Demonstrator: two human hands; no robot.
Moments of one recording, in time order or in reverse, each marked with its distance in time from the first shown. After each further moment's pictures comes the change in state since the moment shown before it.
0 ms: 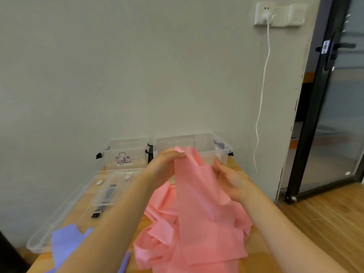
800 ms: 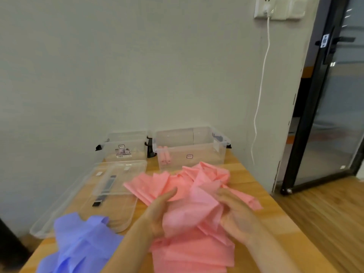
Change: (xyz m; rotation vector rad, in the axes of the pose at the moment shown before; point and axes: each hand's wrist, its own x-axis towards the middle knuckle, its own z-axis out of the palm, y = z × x) left_hand -0.081 -0.078 0.002 -0.431 0.172 -0.621; right_hand -0.074 0.067 0.002 0.299 -0.089 -0.062
